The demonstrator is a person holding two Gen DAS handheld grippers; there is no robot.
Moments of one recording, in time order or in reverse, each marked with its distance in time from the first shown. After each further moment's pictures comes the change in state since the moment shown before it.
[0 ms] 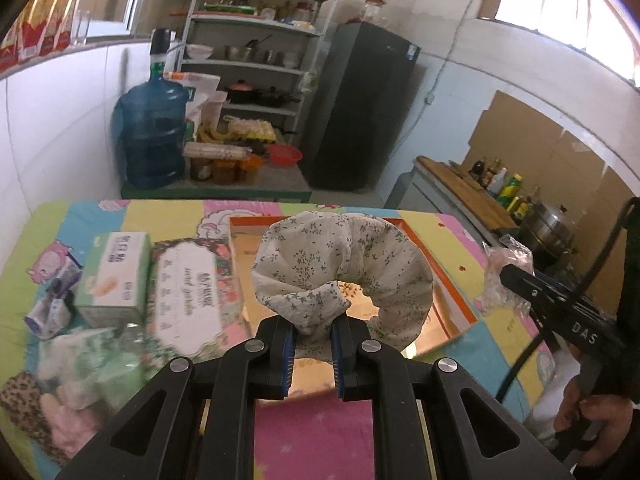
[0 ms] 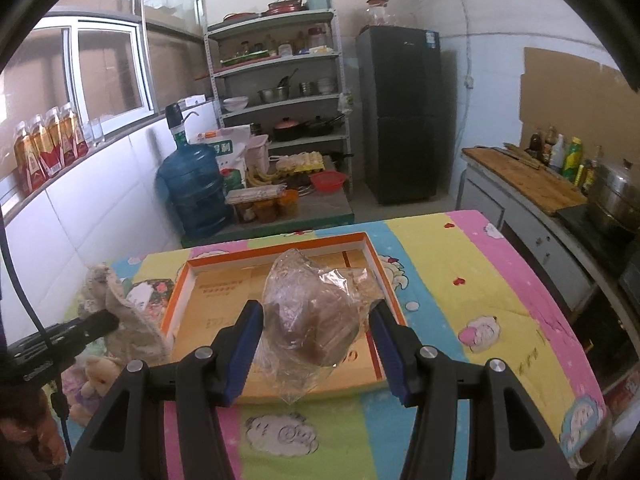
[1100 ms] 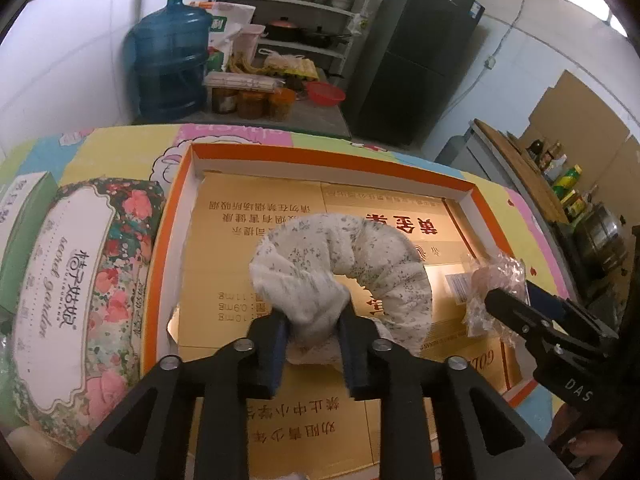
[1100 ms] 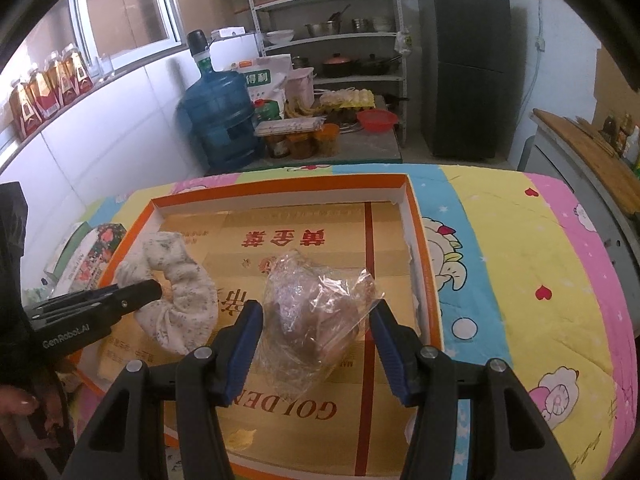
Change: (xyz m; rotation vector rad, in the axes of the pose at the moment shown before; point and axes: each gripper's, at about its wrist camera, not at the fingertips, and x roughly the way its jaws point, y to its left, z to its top) left arm 0.156 -0.012 0.000 -0.126 0.191 0.136; right arm 0.154 -0.037 -0.007 -0.115 0.222 0.178
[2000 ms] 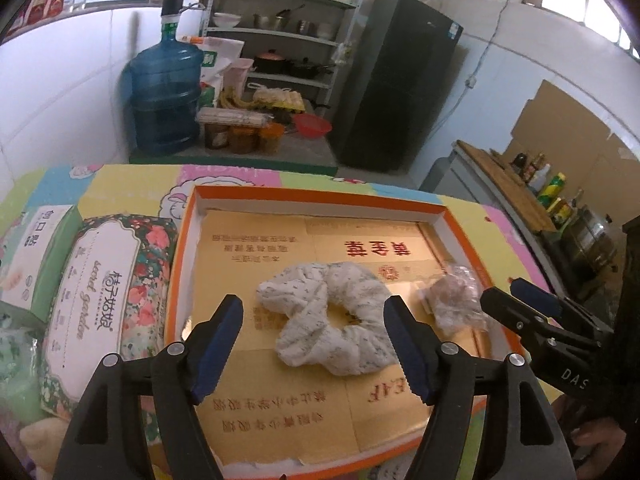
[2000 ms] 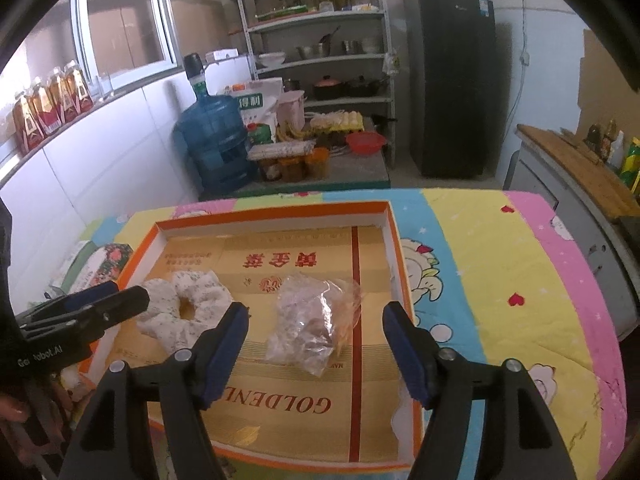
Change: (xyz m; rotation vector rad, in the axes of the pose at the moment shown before) left arm -0.042 -0.009 -0.007 0.050 -0.116 -0.037; right arm -0.037 0.003 0.000 0.022 -0.096 -0.034
